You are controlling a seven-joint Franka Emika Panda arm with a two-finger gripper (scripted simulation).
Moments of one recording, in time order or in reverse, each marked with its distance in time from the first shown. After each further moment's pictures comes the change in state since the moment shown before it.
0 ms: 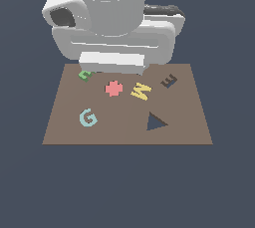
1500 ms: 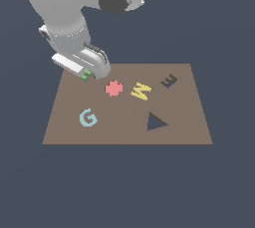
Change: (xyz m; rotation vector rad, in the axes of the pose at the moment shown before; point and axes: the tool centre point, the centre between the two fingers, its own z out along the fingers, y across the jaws) arm -0.089 0.130 0.116 -0.016 -0.012 0.486
